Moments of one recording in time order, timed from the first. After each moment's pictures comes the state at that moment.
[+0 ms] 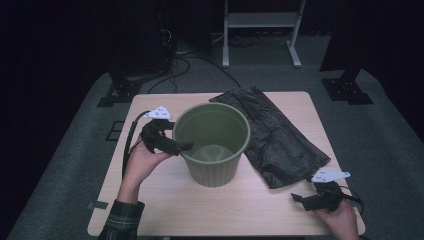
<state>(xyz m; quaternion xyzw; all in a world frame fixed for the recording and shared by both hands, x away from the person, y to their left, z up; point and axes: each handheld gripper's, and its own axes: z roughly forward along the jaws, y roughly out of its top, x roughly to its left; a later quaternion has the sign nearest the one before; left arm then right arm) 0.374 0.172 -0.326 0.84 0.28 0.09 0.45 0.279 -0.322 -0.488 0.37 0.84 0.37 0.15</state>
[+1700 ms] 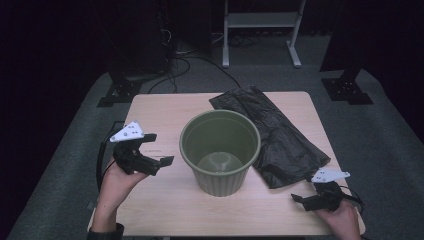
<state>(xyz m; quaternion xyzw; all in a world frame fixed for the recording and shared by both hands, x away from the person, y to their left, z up) 0.308 0.227 -0.323 0.82 0.29 0.14 0.47 0.280 -0.323 -0.488 0.36 0.84 0.37 0.15</state>
